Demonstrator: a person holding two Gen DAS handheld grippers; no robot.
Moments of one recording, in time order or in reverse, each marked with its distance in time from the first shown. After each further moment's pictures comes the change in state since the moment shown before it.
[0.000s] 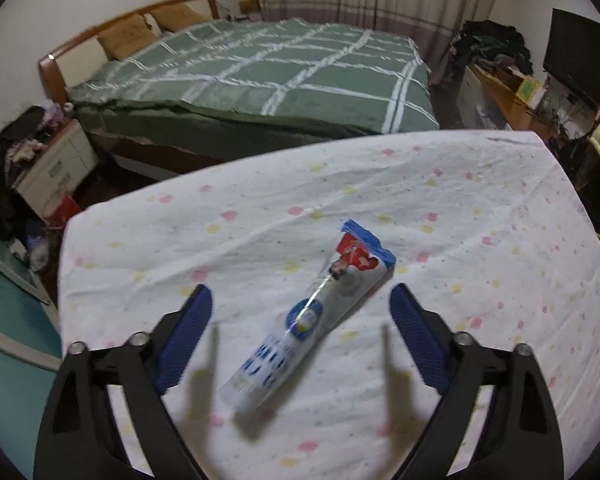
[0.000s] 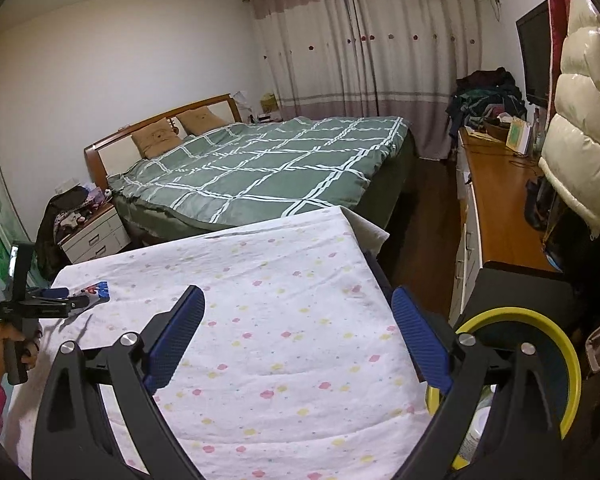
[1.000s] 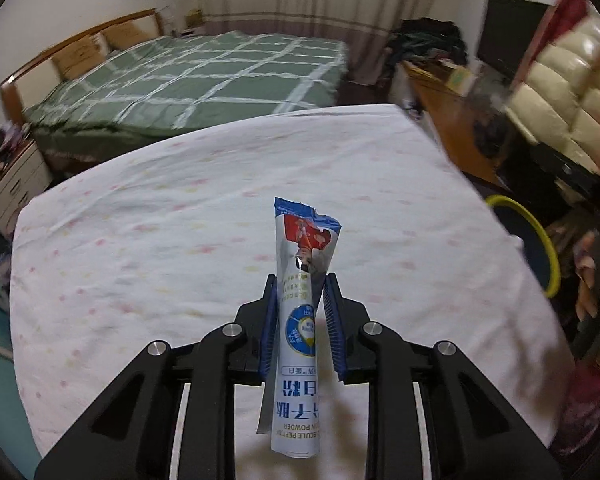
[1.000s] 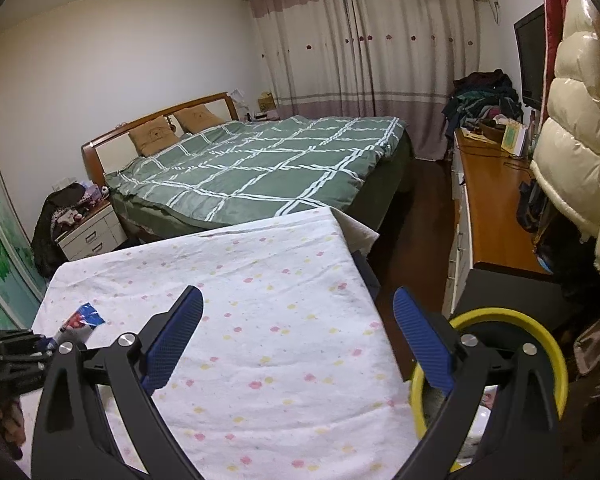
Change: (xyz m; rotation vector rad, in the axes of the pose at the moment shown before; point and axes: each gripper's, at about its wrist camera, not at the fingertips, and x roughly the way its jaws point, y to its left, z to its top) left arm -0.099 -0.190 -0.065 0.103 -0.054 -0.160; right arm -0.022 -0.010 0.003 -0.011 0.002 -0.009
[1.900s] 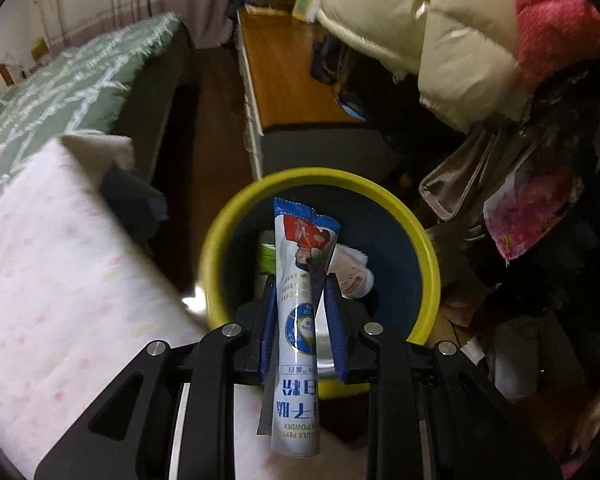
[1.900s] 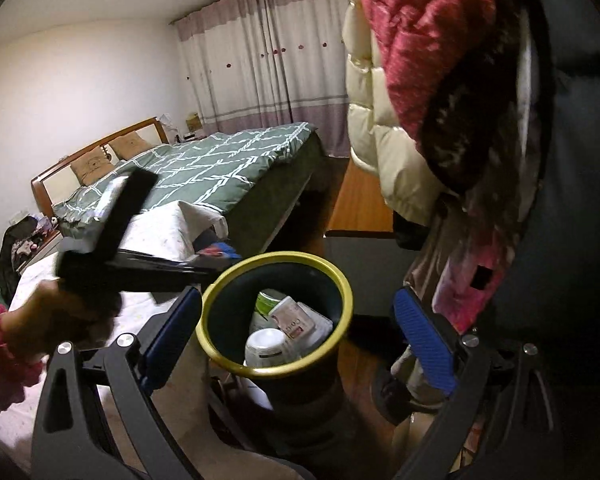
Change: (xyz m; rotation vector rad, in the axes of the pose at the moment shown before) left arm 0.134 -0.378 0.078 0.331 0.202 -0.285; right arm -0.193 -0.217 -0.089 0.141 -0.043 -0.209
